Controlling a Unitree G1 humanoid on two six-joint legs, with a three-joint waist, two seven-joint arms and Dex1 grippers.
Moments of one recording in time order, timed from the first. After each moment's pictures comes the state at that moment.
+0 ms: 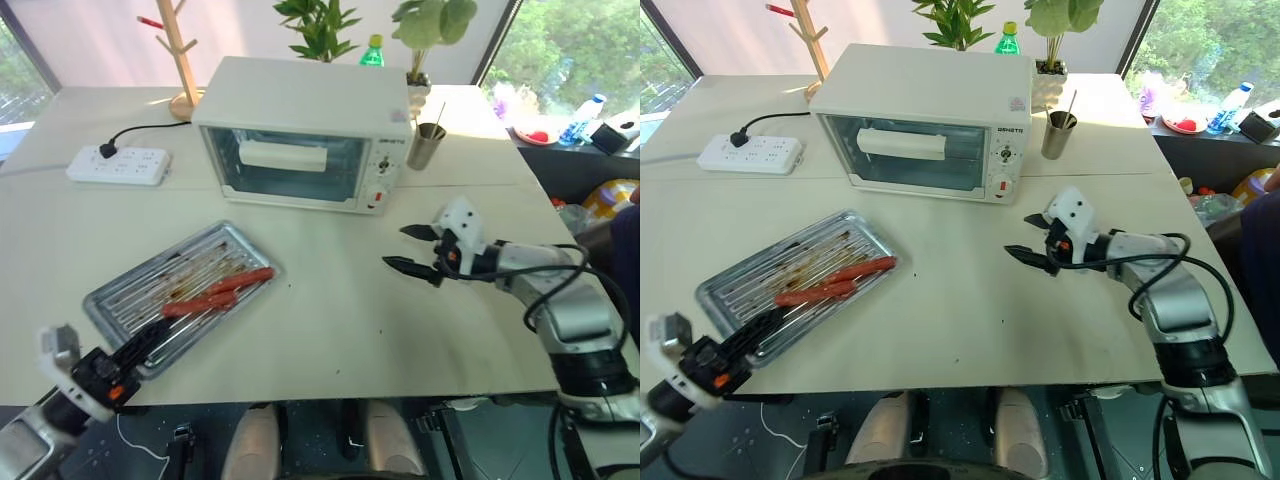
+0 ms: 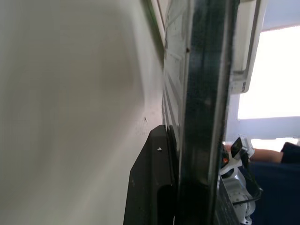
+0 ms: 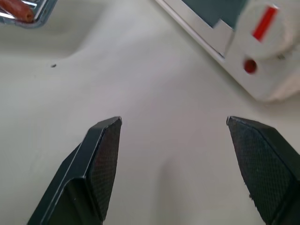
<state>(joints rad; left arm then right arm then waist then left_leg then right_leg) 0.45 0.66 0.57 -0.22 -1.95 0.99 -0.24 -0.34 -0.70 -0.02 -0.19 0.30 0.57 0.90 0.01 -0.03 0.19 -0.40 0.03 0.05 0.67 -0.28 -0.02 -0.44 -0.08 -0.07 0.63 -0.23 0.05</state>
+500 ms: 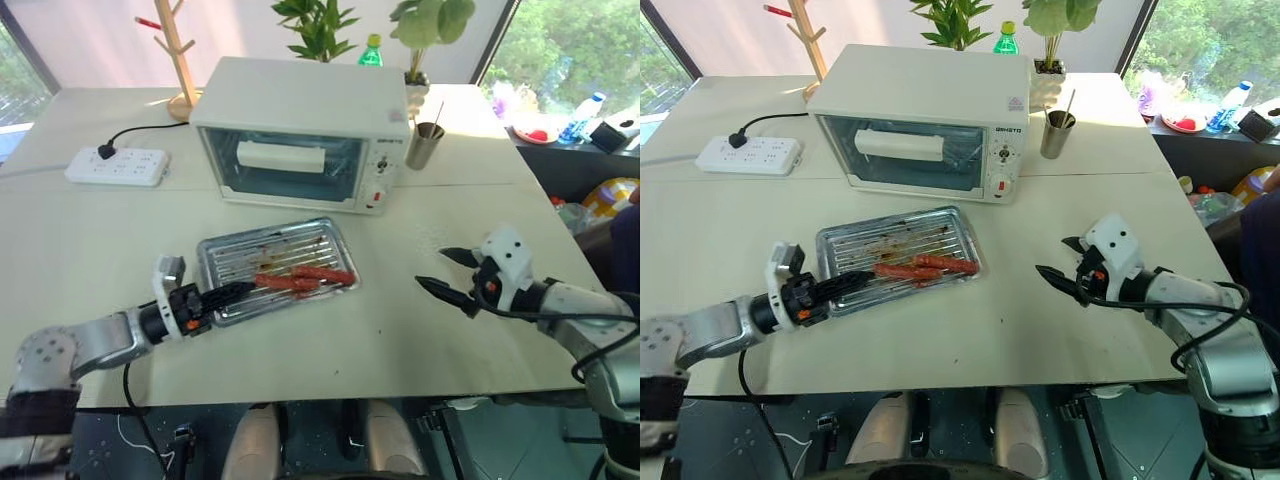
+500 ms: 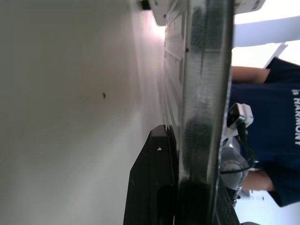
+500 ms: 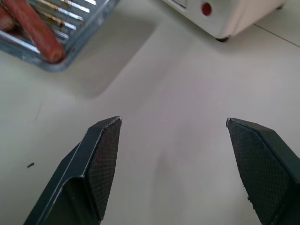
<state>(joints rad) -0.20 0.73 0.16 0.18 -1.76 1.24 -0.31 -0.04 -0.73 -0.23 -0.51 0.39 0.74 0.74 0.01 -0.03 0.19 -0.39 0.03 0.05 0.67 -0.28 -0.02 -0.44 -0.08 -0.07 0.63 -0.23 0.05</state>
